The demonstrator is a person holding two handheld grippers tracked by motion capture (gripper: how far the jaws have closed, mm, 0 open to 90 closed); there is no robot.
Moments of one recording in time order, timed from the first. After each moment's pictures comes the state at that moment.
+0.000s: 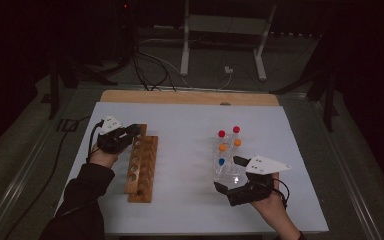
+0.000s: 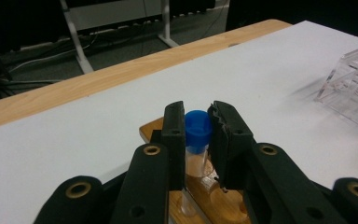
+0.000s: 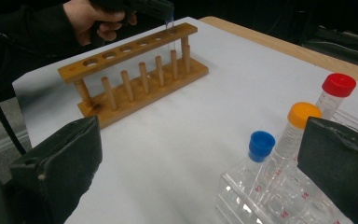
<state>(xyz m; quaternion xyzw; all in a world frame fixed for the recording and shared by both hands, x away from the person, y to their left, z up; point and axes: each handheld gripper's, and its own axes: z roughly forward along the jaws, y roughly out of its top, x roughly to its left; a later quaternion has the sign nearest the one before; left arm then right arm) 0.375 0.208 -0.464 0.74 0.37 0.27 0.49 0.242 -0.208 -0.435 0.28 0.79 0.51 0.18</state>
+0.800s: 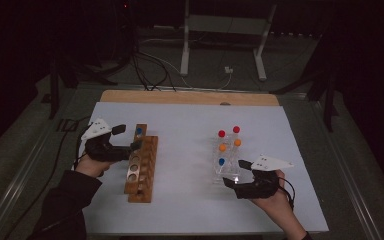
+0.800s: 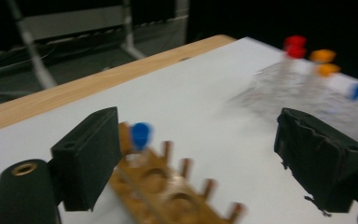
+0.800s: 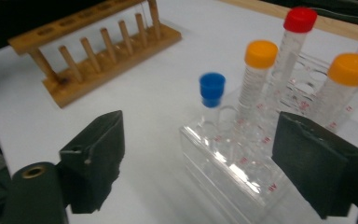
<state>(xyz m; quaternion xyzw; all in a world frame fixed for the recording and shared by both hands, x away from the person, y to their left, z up) 0.320 0.217 -0.422 0.76 0.31 0.20 0.54 0.259 -0.232 -0.460 0.33 0.80 0.47 0.17</state>
